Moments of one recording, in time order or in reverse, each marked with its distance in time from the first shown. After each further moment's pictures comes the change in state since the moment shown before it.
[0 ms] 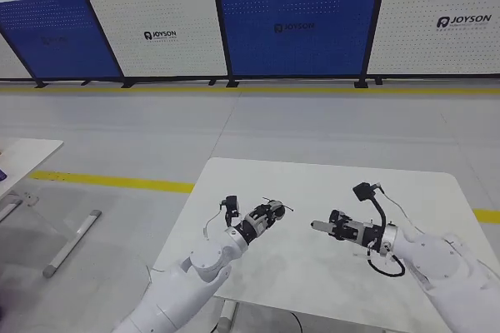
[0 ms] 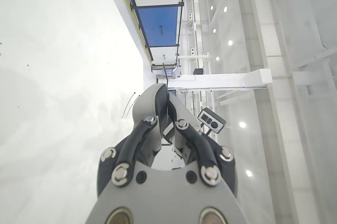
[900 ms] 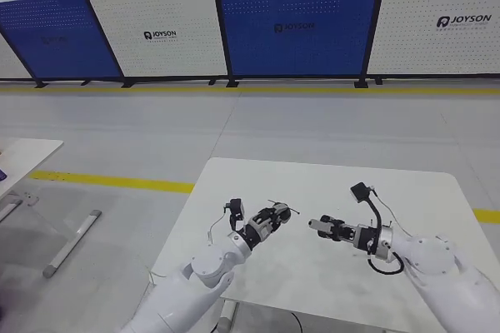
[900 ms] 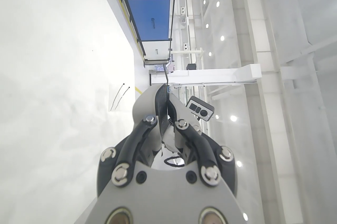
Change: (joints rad) left arm 0.041 -0.010 -0.002 -0.059 -0.014 -0.036 -0.011; right arm 0.008 -0.040 -0.017 0.073 0.255 -0.015 0.090
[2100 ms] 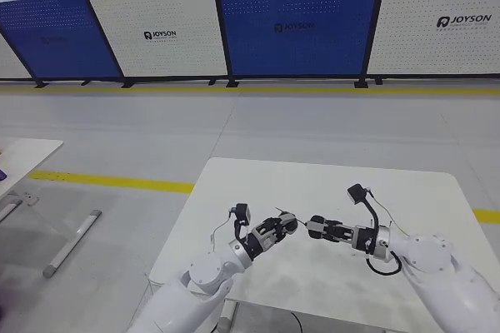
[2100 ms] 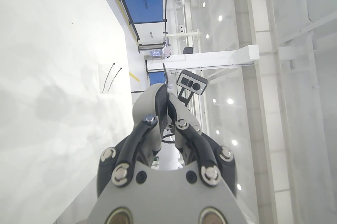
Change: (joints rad) left arm 0.060 -0.004 -0.020 -0.053 0.052 -0.032 -0.109; right arm 0.002 -0.035 0.018 0.044 -0.001 0.000 0.058
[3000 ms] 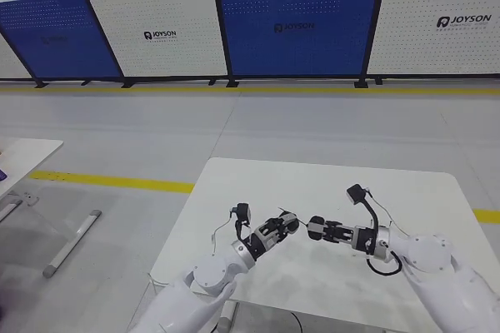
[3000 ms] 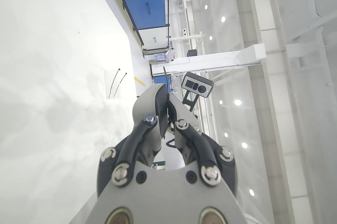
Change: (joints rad) left arm -0.009 -0.015 0.022 0.016 0.093 -0.012 0.066; right arm -0.007 -0.012 0.022 0.005 0.007 0.000 0.039
